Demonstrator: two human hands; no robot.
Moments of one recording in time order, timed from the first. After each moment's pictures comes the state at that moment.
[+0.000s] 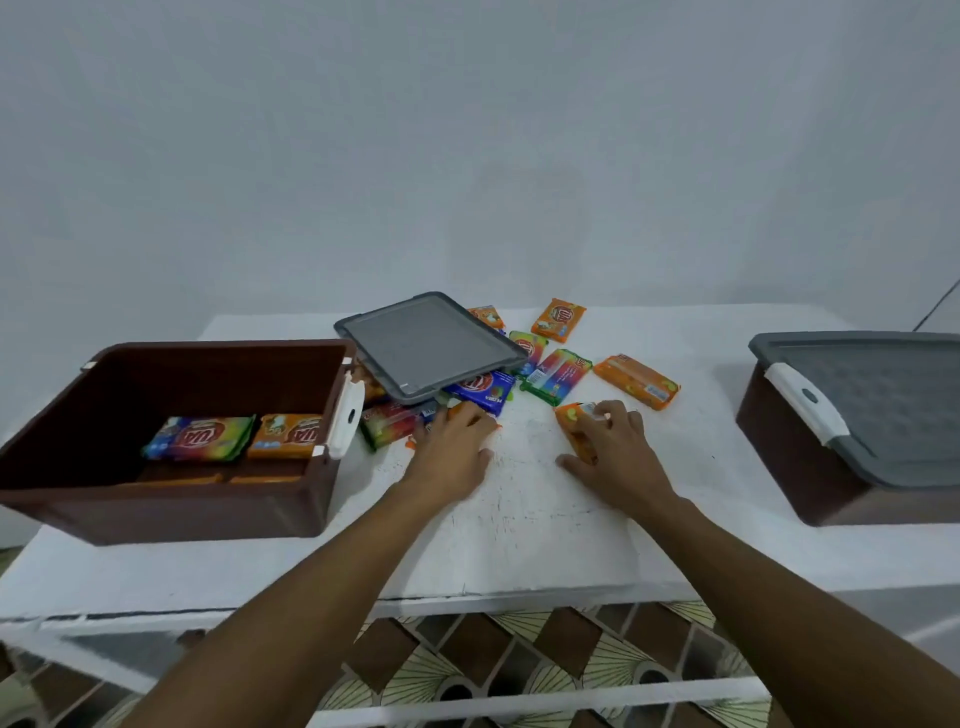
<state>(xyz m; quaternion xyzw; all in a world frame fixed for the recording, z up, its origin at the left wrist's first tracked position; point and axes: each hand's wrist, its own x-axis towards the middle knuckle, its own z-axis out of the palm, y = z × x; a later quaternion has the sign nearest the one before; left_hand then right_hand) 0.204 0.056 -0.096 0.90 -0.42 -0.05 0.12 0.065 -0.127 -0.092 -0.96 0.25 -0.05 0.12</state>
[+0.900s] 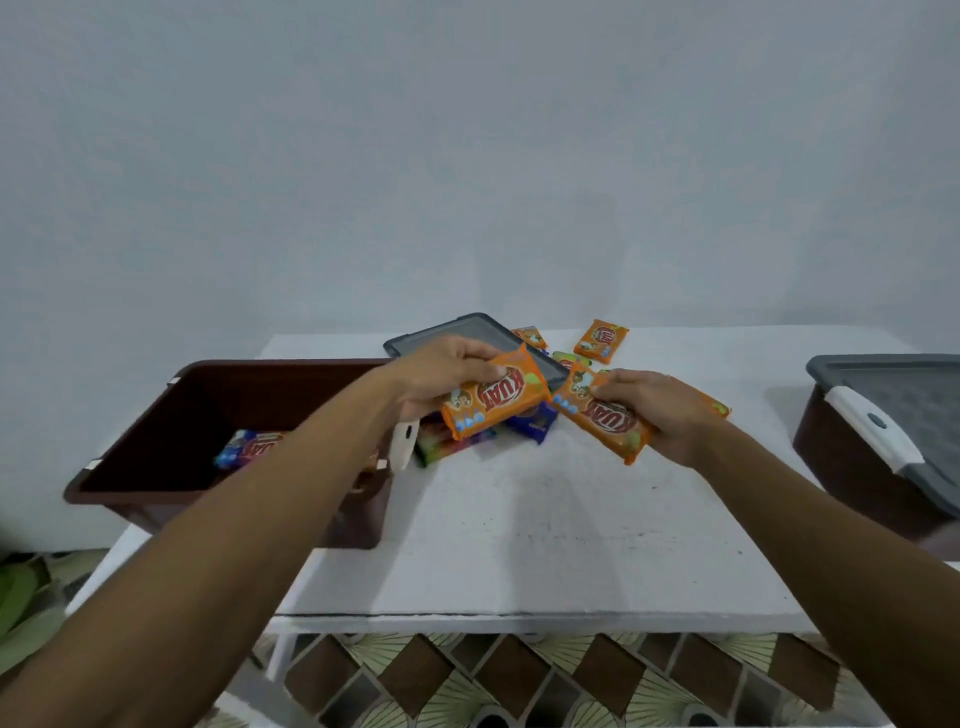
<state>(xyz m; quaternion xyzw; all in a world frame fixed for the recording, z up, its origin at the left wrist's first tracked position) 0.257 0.101 0.038 0.70 -0.26 -0.40 0.52 0.107 -0.119 -0.001 -0.68 0.29 -0.05 0.67</state>
